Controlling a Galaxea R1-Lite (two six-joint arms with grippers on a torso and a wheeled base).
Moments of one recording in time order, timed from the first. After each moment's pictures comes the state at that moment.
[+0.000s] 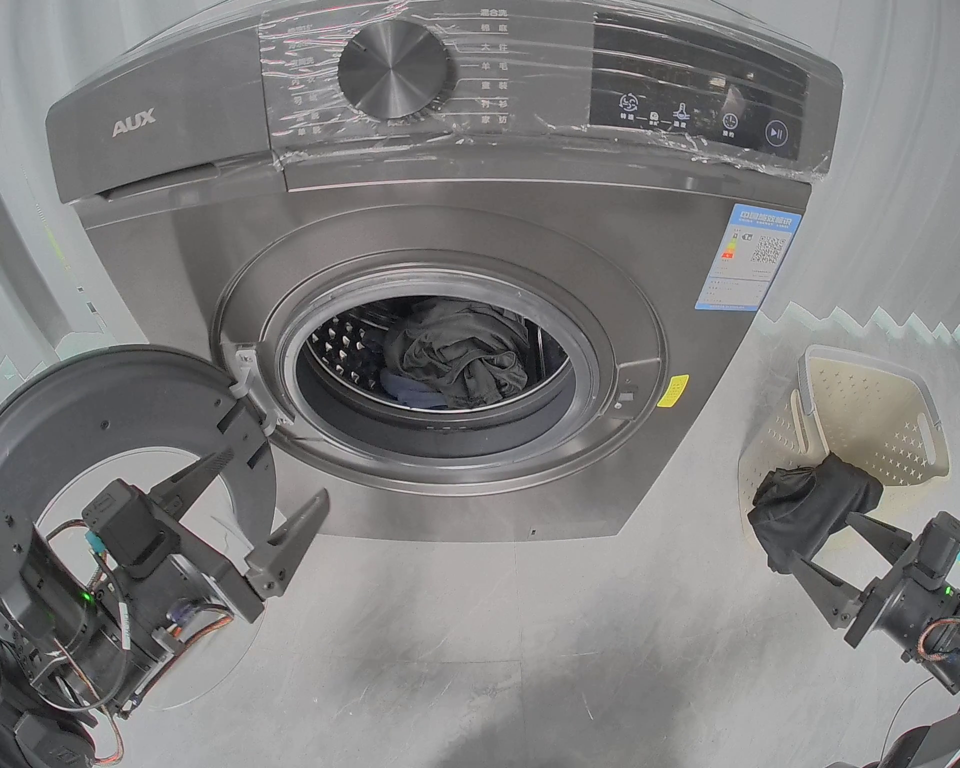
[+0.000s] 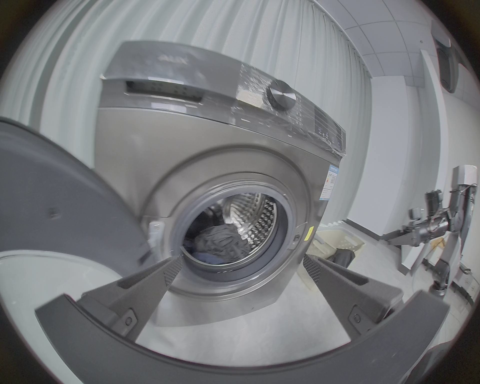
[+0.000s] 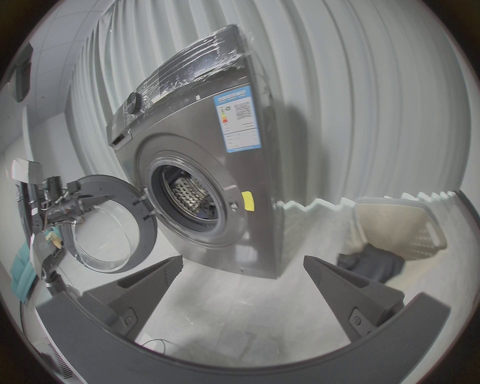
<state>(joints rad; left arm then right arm) -0.57 1.47 -0.07 -1.53 0.12 -0.02 0.47 1.09 -0.02 -0.97 -0.11 0.09</state>
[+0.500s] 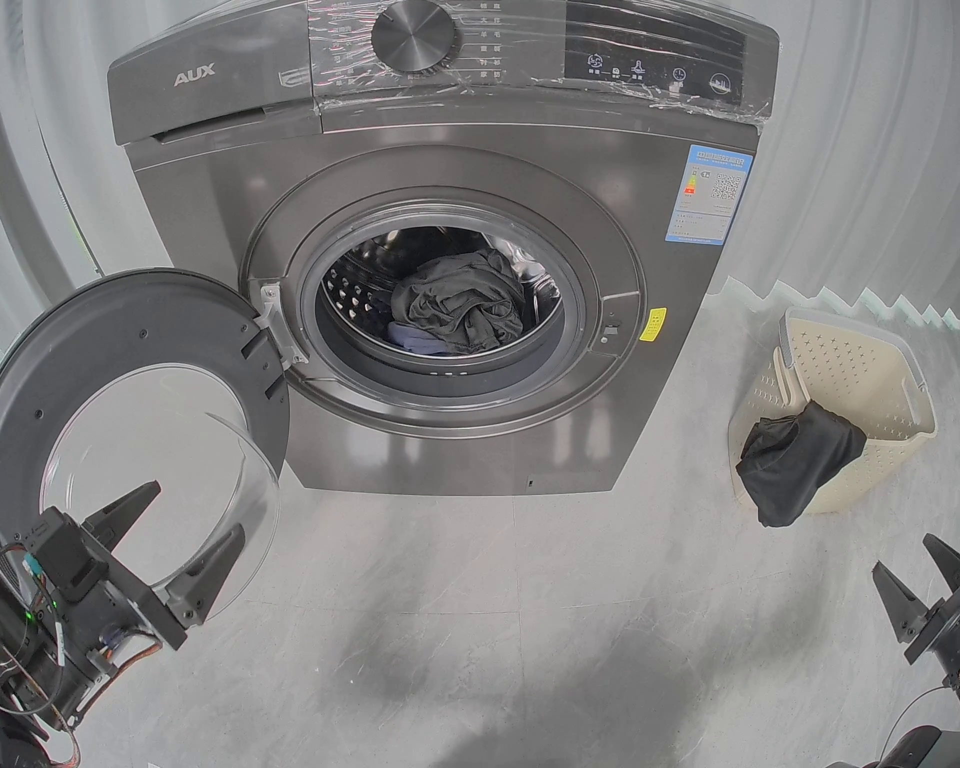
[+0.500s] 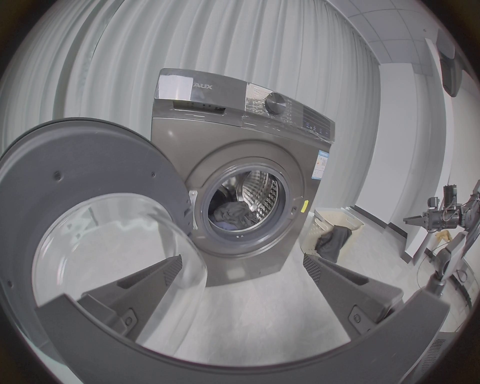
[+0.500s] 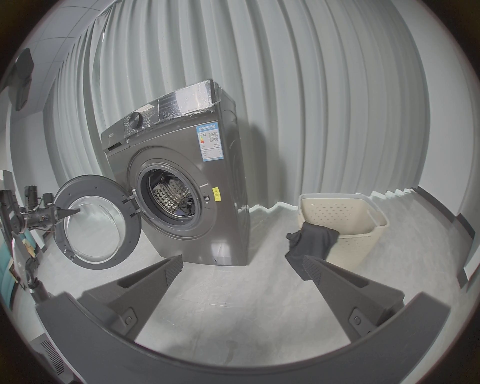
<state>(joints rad) -0.41 1.18 -0.02 -1.20 0.05 -0.02 0.29 0.64 -0.02 -0.59 -0.15 0.08</state>
